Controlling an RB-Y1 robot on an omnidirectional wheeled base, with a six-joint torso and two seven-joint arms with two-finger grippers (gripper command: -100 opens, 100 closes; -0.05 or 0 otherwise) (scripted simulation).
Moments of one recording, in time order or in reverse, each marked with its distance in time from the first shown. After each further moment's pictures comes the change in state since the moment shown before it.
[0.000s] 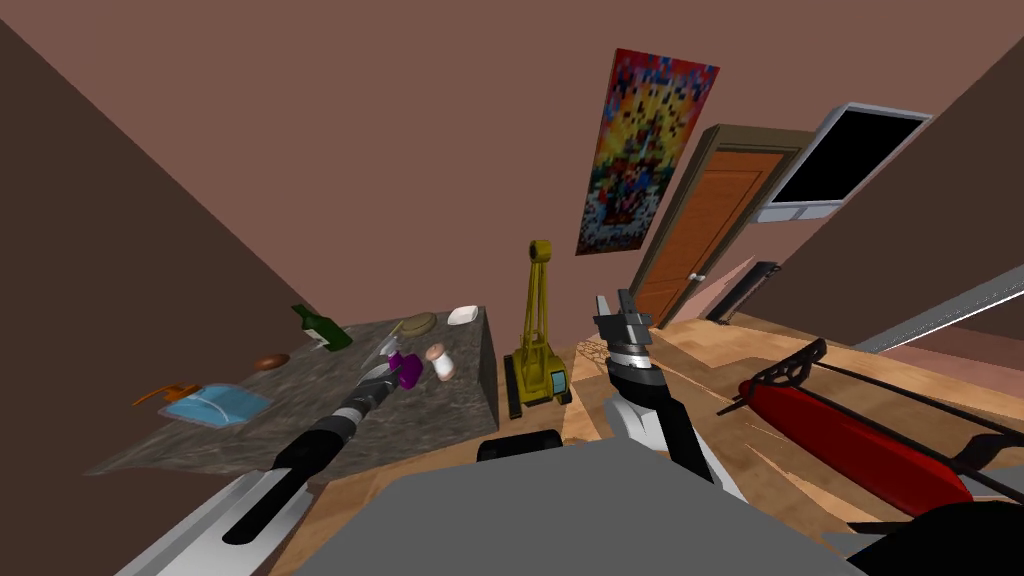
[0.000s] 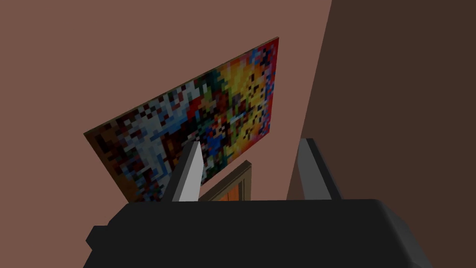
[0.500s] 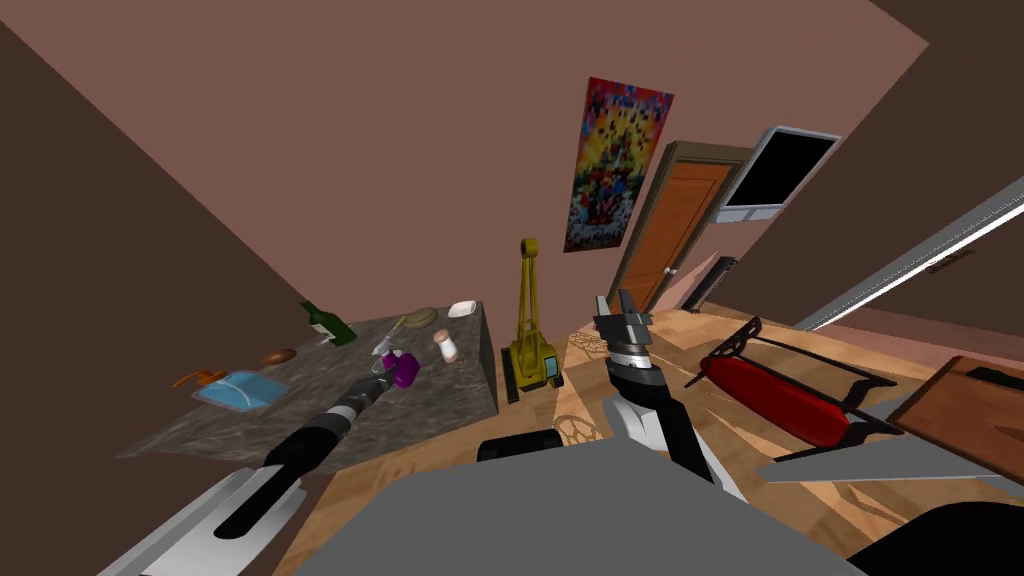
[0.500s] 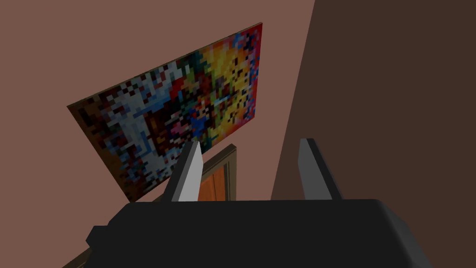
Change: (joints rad) left arm 0.000 0.037 0.017 0.009 0.051 0.030 0.047; right arm 0.000 0.000 0.000 0.000 0.000 0.000 0.000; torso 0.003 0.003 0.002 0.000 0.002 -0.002
